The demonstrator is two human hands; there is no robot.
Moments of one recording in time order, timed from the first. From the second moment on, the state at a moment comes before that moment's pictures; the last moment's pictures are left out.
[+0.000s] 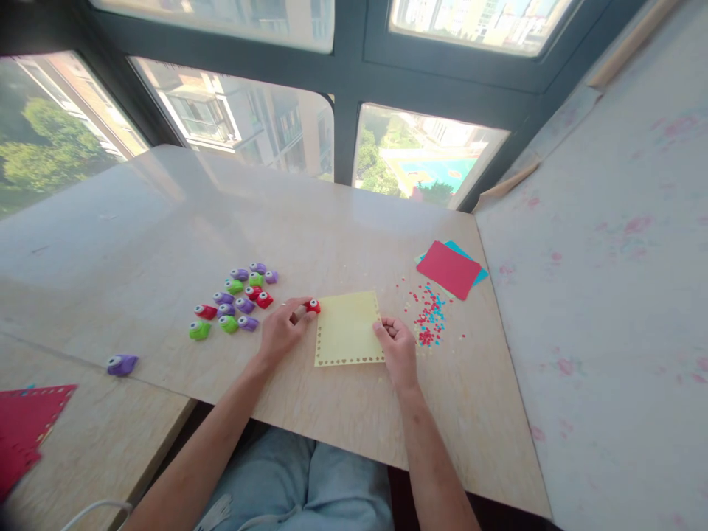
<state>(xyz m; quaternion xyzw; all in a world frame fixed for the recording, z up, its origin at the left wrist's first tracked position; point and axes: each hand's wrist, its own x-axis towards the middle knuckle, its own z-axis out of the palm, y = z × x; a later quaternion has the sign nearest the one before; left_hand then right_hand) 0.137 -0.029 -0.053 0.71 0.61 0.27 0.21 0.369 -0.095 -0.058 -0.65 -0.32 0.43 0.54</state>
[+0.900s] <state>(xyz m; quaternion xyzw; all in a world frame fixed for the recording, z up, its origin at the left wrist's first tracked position) 0.140 -0.029 -0.054 0.74 0.60 0.24 0.18 0.375 -0.093 -0.061 -0.65 -0.31 0.42 0.54</state>
